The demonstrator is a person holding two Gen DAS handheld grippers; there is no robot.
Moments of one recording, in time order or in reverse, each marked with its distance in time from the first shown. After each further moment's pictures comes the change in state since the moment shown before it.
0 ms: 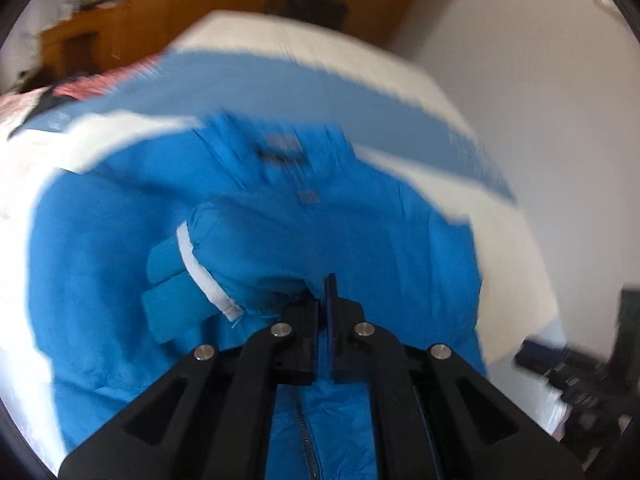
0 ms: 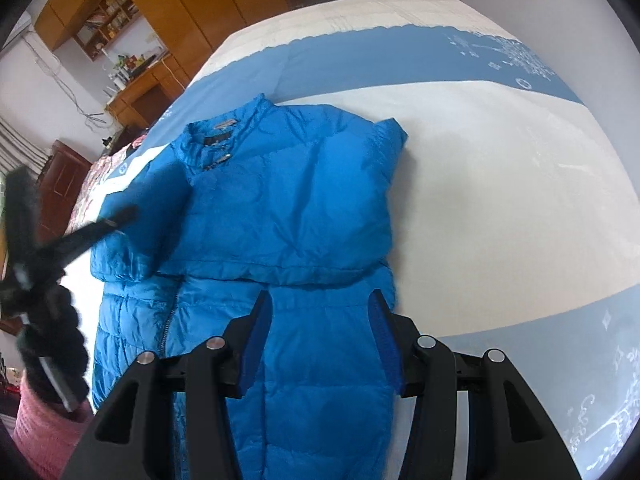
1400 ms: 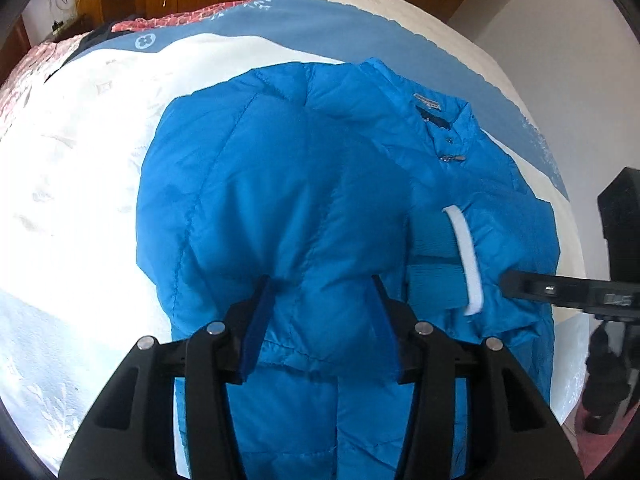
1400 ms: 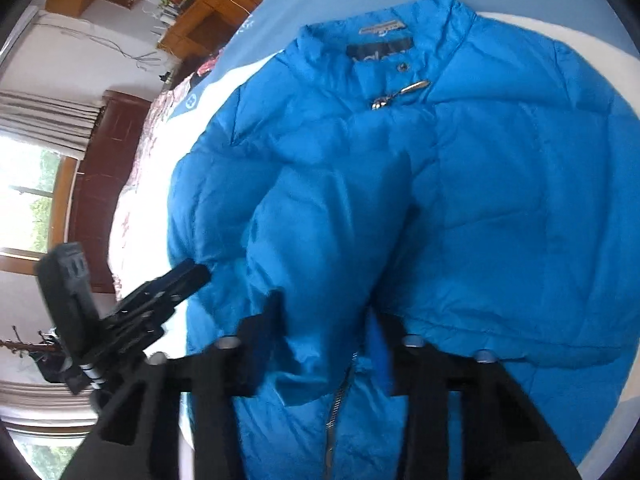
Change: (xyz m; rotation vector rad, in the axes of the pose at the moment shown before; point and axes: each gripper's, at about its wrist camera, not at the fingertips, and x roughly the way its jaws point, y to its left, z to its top) left arm -0.019 0.144 -0.025 -0.142 0.105 0.113; right arm 0.129 0.156 0.058 -0.060 0.328 0.305
